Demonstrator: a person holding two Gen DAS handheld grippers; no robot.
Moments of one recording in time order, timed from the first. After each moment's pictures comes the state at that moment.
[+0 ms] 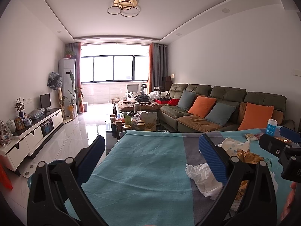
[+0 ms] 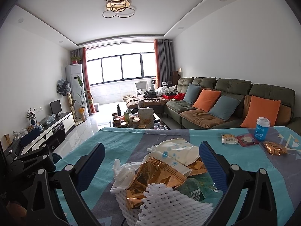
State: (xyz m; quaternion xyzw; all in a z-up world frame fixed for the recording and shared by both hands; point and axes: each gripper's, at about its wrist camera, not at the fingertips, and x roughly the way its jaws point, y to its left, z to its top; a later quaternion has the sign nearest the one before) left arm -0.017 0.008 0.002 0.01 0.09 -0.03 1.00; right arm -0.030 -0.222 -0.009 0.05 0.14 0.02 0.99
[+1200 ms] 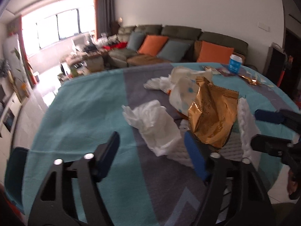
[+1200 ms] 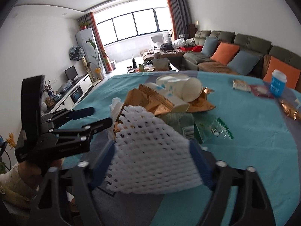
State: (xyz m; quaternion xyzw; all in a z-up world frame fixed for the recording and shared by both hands) left arm 0.044 -0.064 -0.069 0.08 0.32 -0.24 0.91; right arm -0.037 -0.265 -0.062 0.07 0.33 0.12 0.93
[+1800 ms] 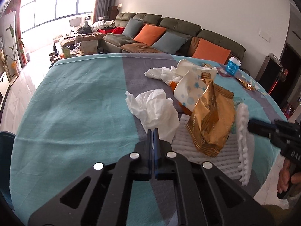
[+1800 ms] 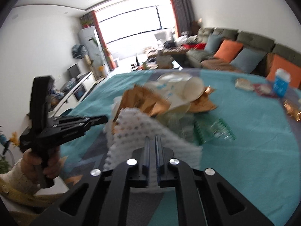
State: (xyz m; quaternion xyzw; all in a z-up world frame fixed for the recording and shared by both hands) left arm 0.057 -0.040 -0.079 0.02 0.37 -0.26 0.89; right arm -0.039 -0.268 -0.052 0.07 0.33 0.12 0.94
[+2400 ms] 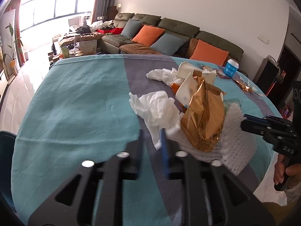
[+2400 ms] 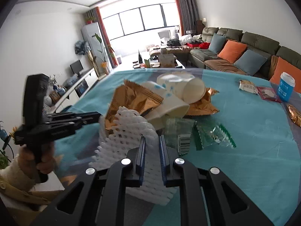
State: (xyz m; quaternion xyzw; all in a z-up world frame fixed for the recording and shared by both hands) left arm 0.060 -0.032 -0.074 0.01 0.37 -0.27 0.89; right arm -0.019 -0.280 -0.056 0.06 0.34 0.15 0.93
